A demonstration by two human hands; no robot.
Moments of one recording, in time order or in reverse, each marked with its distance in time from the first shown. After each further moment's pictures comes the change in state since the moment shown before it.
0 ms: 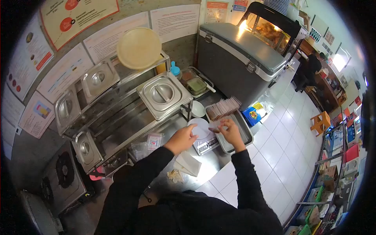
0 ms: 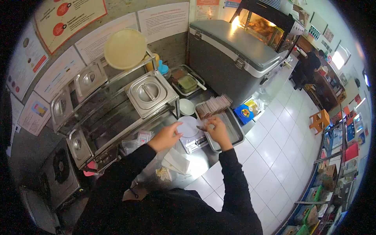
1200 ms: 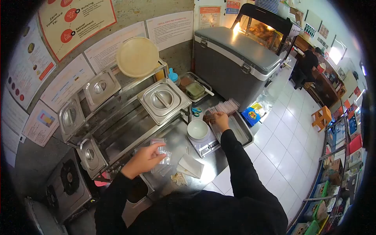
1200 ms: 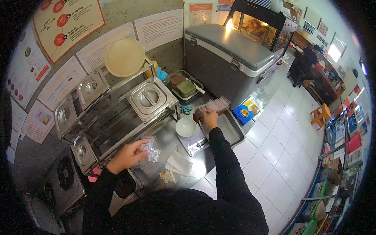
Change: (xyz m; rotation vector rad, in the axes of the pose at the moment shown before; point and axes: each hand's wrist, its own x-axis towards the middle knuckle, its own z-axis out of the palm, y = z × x) left_hand -0.120 0.013 -0.097 -0.070 -0.036 -0.096; right_hand 0.082 0.109 0.092 0.252 0.231 0.487
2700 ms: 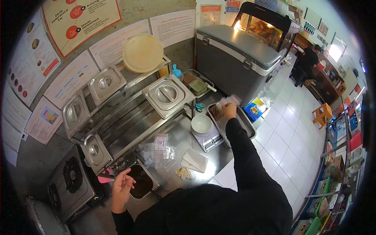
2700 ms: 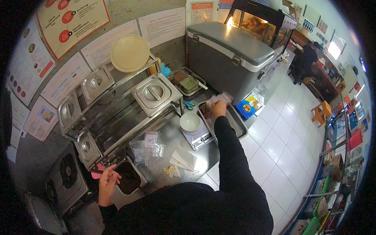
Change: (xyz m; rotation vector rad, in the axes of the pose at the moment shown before) left_hand -0.166 -0.046 0.012 -0.536 0.486 -0.143; right_hand 0.011 -0.026 -0.029 -0.467 0.205 -0.204
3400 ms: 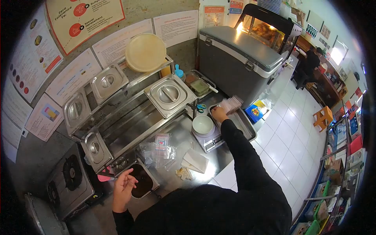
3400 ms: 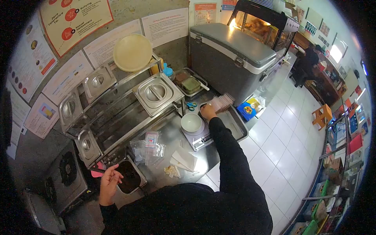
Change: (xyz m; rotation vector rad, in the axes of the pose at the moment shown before) left_hand -0.001 -0.004 0.005 0.025 -0.007 0.039; right_hand -0.015 -0.032 0.034 -0.050 -0.397 -0.184
